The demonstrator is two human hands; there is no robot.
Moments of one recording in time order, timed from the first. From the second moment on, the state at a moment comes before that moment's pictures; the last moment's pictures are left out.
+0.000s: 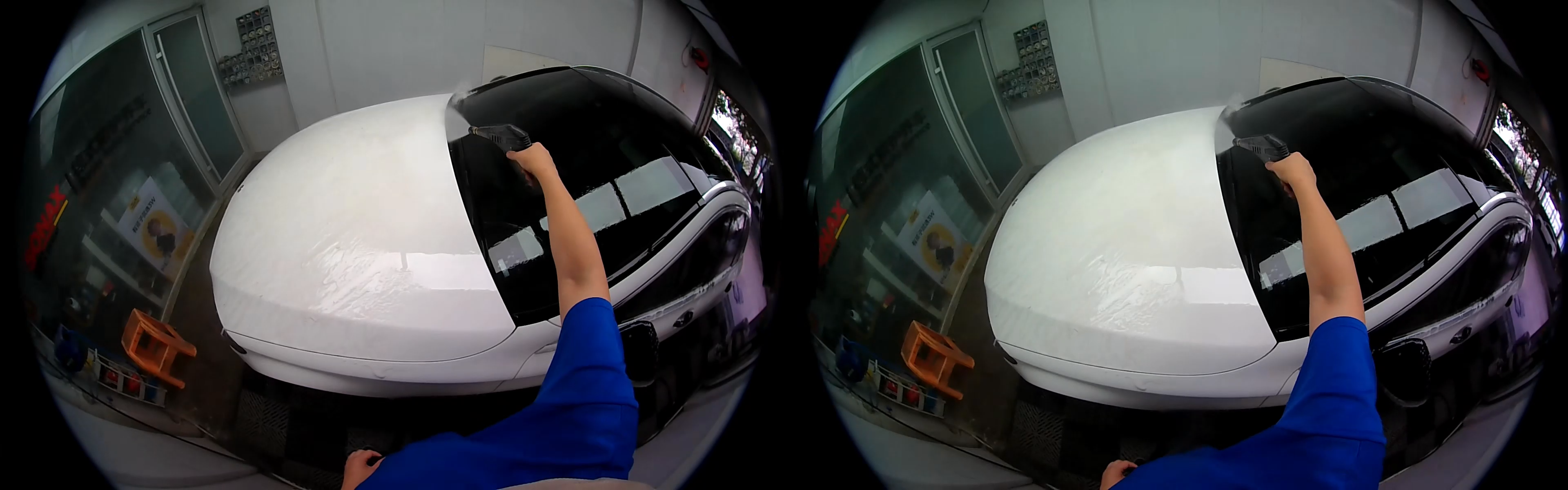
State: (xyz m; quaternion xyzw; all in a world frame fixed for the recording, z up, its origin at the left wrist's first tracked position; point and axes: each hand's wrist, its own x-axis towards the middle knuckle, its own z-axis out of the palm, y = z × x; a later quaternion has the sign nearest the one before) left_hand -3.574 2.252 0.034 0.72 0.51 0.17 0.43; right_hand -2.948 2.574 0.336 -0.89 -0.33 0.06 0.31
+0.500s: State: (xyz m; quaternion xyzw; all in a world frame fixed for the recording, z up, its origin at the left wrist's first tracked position) left_hand -3.571 2.288 0.036 0.71 0.54 0.04 0.45; right_hand -2.978 2.528 0.351 -0.89 -0.31 -0.09 0.32
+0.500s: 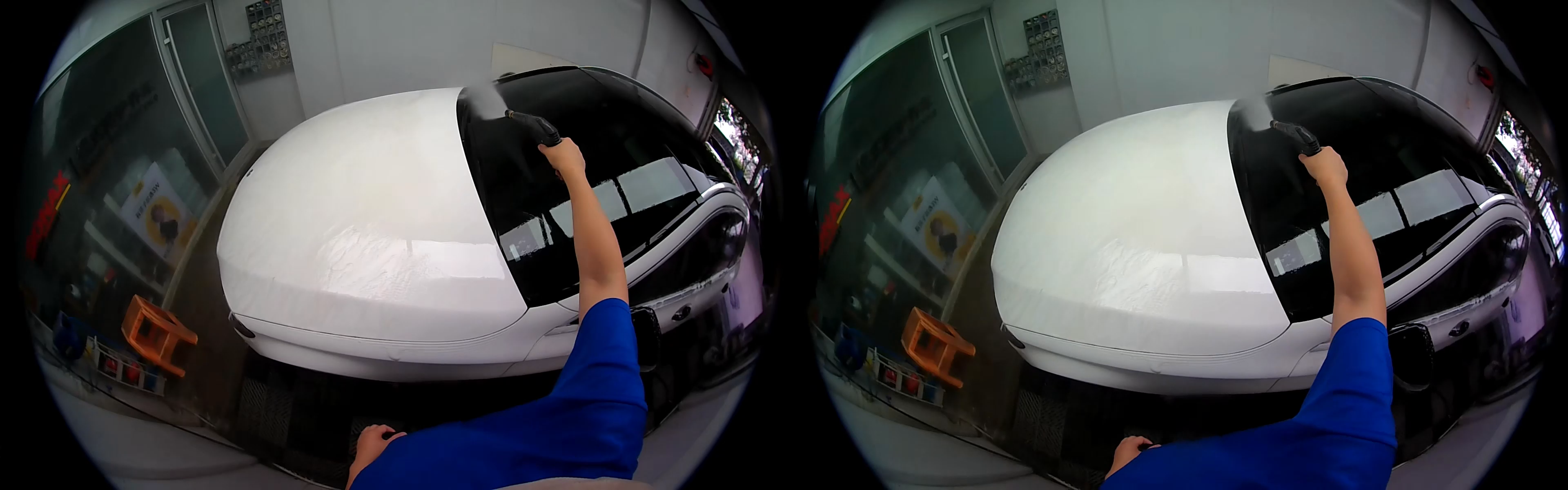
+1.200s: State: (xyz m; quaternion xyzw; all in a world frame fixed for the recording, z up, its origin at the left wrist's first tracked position) left_hand -3.641 2.286 -0.031 0.84 0.24 -0.06 0.49; right_hand -3.336 2.121 0.290 -0.86 -0.36 0.10 0.34
